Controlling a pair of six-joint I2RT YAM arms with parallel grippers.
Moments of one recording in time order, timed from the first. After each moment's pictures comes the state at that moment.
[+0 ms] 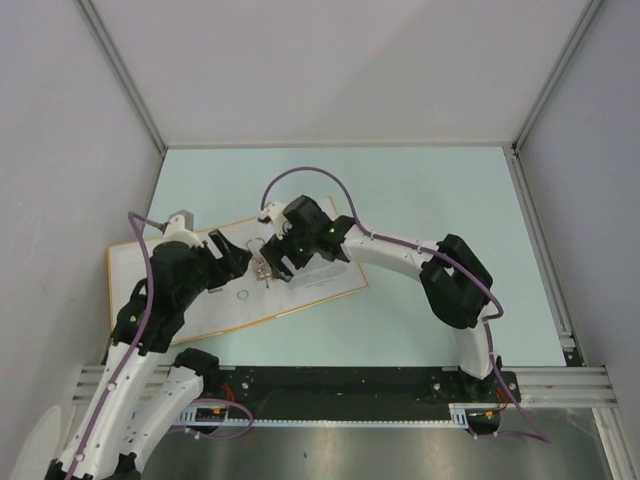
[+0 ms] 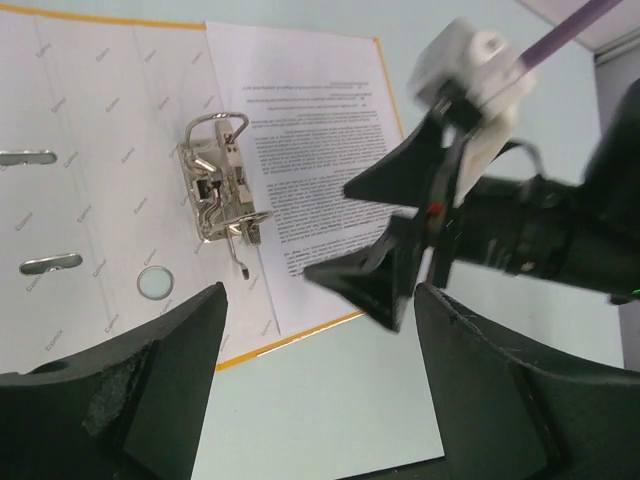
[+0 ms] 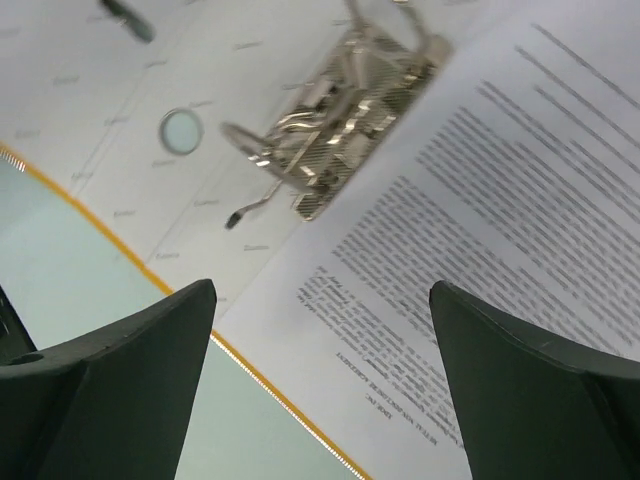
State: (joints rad) left arm -0.31 0.59 0.80 -0.69 -0.05 -0.63; right arm 0.92 2.02 1.60 -0.36 -0.20 0.08
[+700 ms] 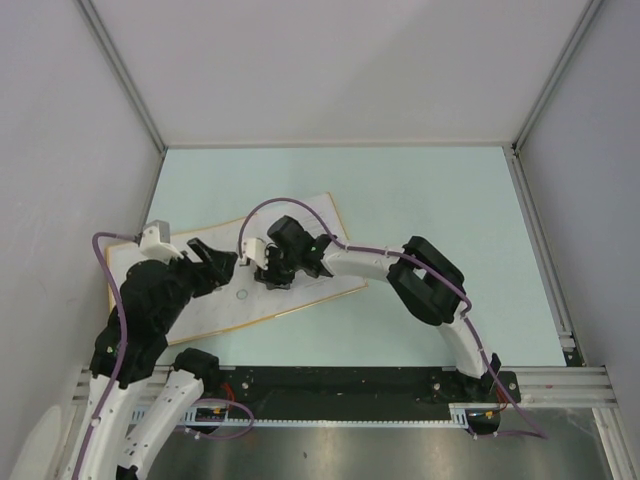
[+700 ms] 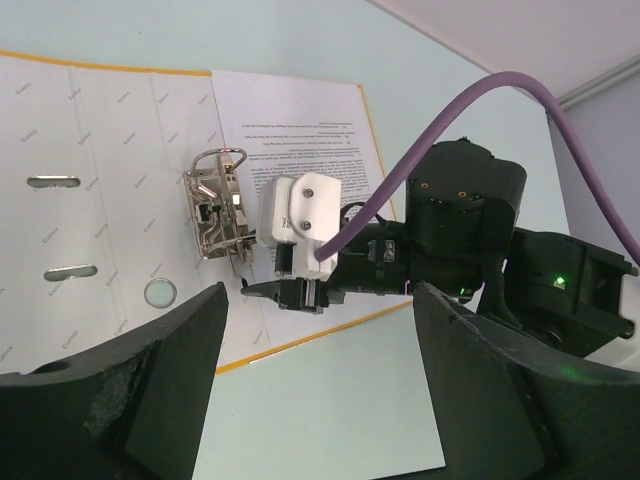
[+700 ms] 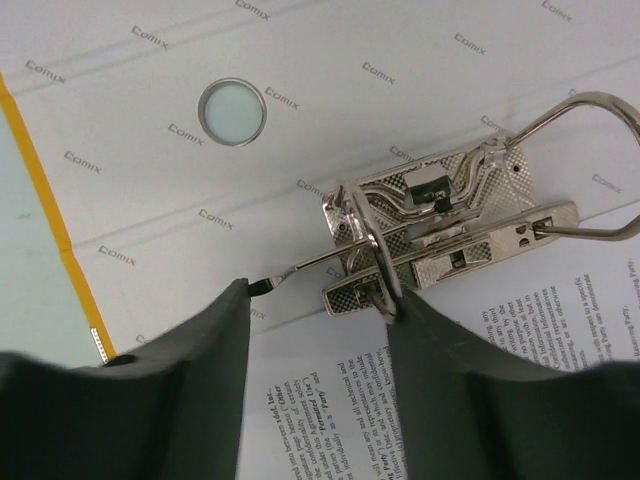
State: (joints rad) left arm -0.31 0.44 0.87 -0.78 -0.10 -0.63; right arm 1.01 2.17 1.58 -0.16 -0.33 -0.49
